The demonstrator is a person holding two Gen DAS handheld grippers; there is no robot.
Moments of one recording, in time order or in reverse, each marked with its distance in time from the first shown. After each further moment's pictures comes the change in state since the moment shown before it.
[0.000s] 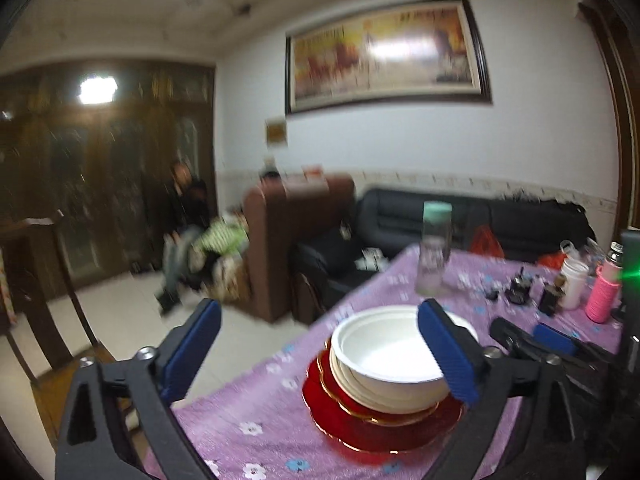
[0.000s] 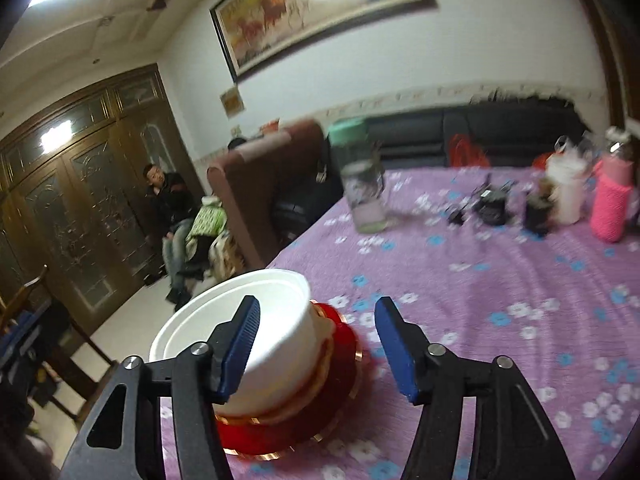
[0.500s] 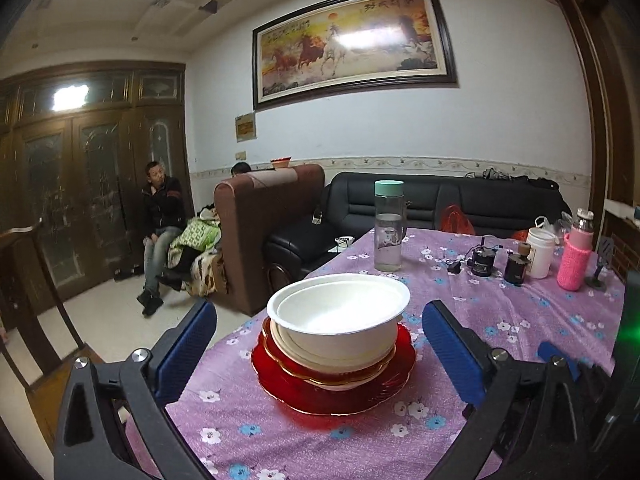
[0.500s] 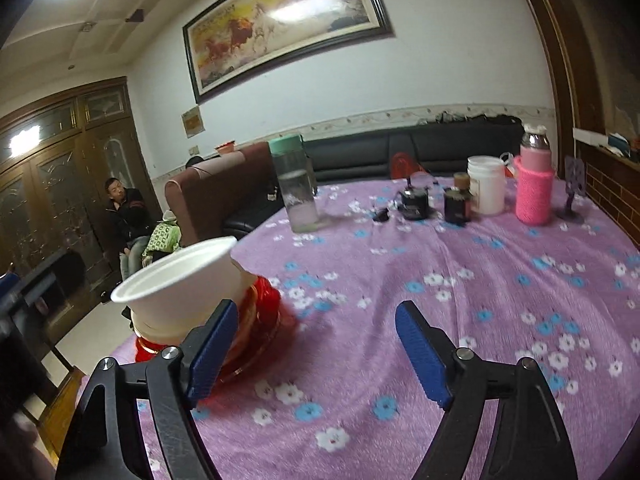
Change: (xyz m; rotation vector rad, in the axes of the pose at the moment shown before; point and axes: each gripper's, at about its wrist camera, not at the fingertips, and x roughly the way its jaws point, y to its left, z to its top) left arm -0.014 -0.041 -0.017 0.039 0.087 -0.097; right arm -0.046 -0.028 -0.049 0.033 -0.036 -0.159
